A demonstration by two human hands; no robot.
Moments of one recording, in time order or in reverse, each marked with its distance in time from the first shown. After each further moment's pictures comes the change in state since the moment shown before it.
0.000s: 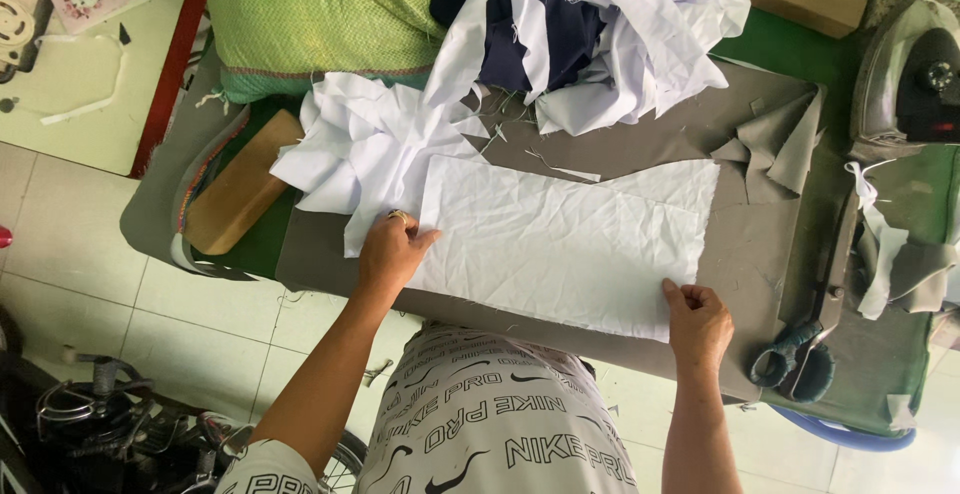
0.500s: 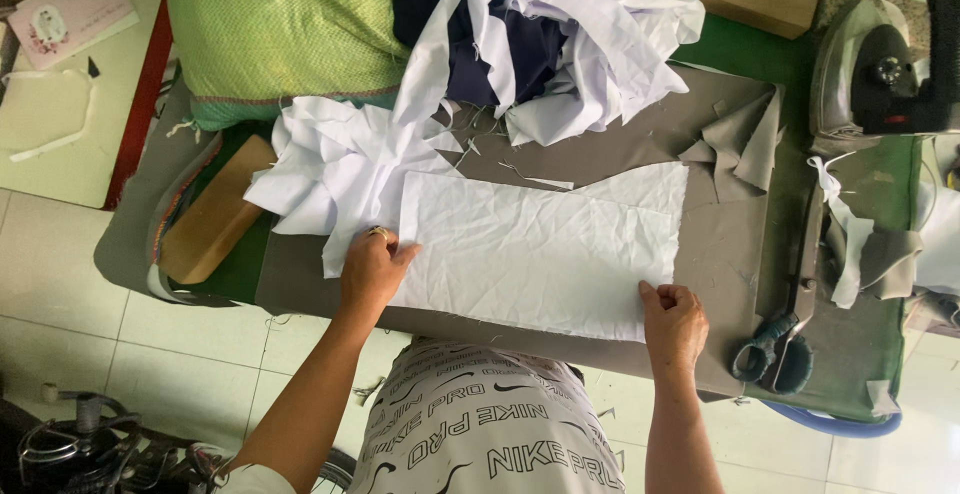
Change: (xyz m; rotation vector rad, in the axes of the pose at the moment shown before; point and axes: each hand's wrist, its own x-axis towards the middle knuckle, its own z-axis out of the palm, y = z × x) left_hand 0.005 -0.004 0.005 0.086 0.001 0.028; right_hand -0.009 -0.024 -0.011 -0.091 -0.009 0.038
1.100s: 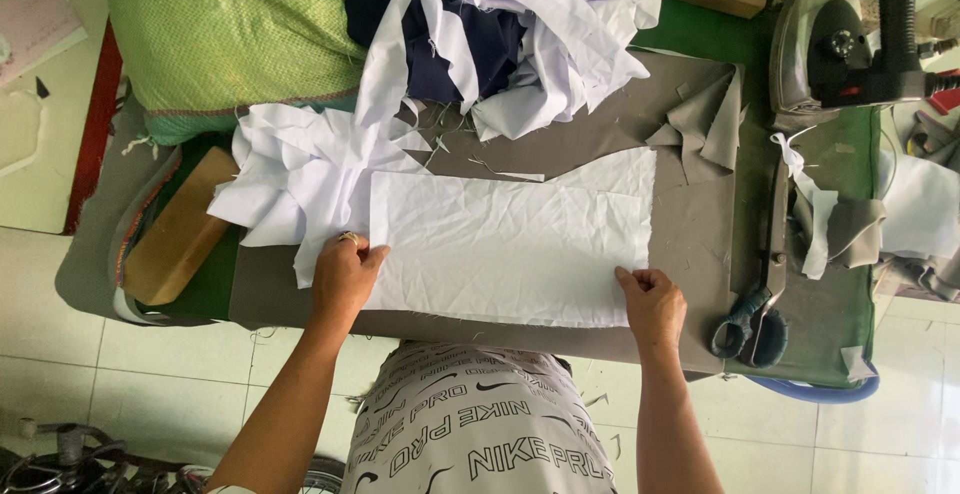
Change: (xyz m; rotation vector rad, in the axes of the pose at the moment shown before) left_hand 0.003 -0.014 0.011 0.055 -0.029 -0.038; right_hand 0.004 0.001 0.002 0.090 -0.049 0.043
